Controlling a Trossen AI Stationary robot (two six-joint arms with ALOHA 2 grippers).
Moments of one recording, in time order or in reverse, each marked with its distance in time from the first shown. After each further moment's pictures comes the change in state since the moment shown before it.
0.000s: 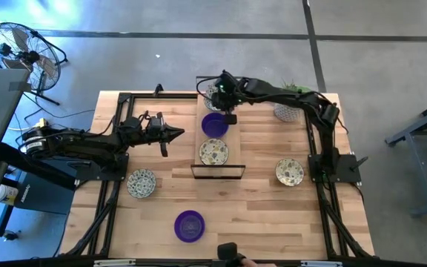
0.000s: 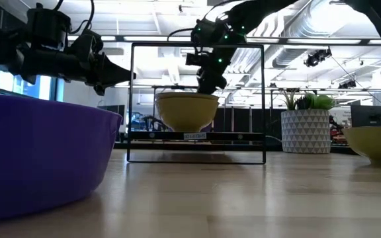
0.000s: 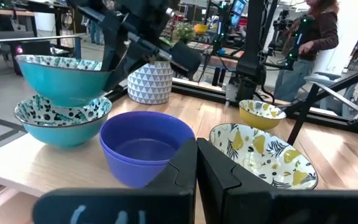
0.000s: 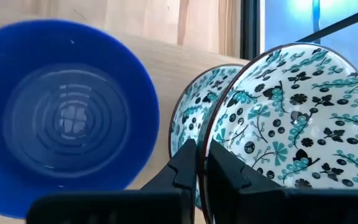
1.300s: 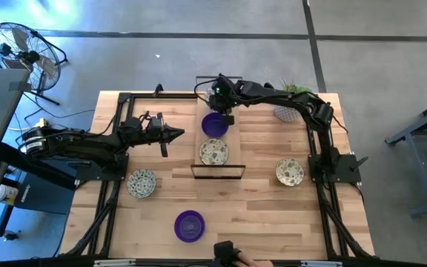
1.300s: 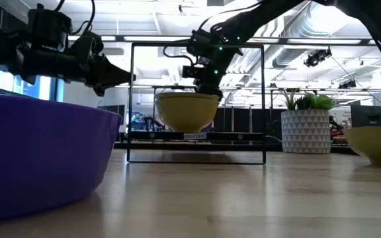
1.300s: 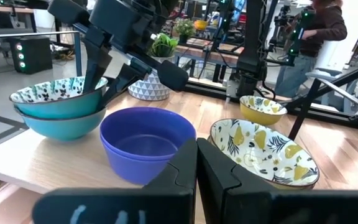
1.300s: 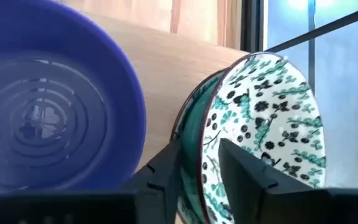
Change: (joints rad) left arm 0.000 0.000 0.000 -0.015 0.000 0.008; right arm 0.000 0.070 -0.002 0.060 0.041 -0.023
